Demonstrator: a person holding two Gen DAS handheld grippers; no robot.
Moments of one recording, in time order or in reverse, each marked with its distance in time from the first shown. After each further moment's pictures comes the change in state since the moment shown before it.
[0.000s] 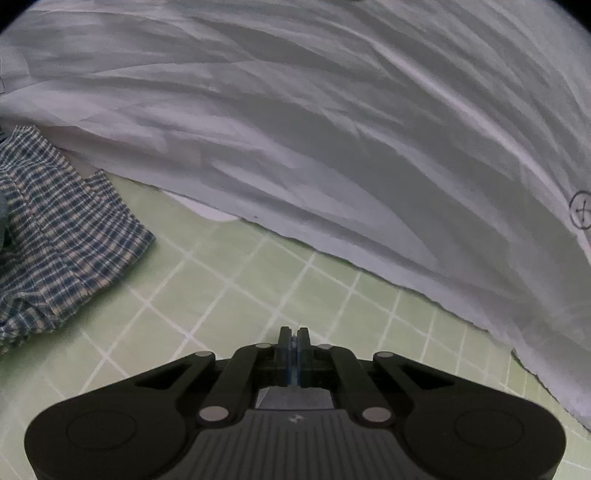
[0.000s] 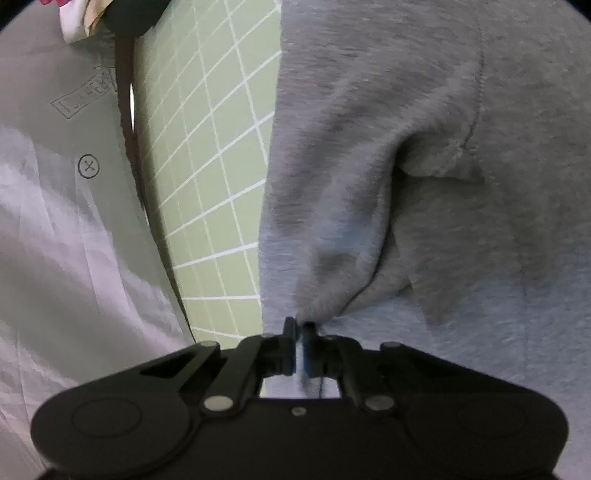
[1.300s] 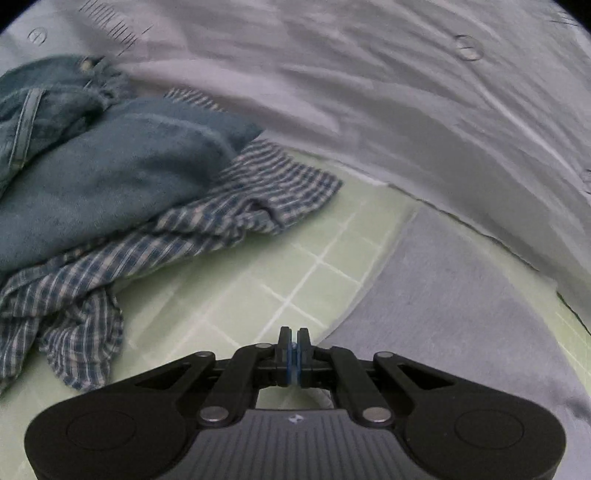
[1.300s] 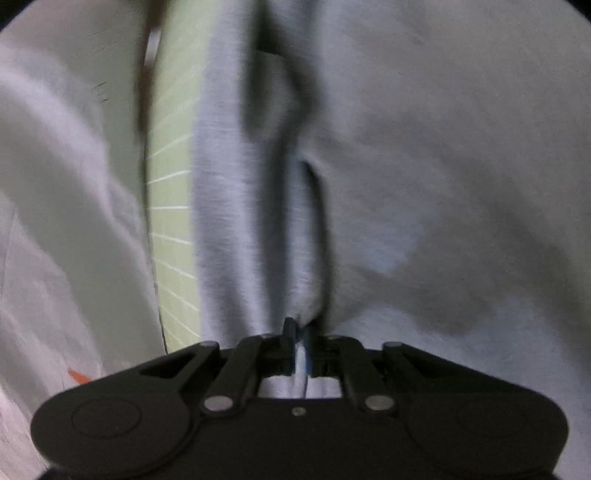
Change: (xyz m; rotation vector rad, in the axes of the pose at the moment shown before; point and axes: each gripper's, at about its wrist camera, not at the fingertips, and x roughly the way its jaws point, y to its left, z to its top) left arm -0.089 0.113 -0.082 0.006 -0.097 0.098; right arm -0.071 -0.054 -0.016 -0.294 0.134 -0.025
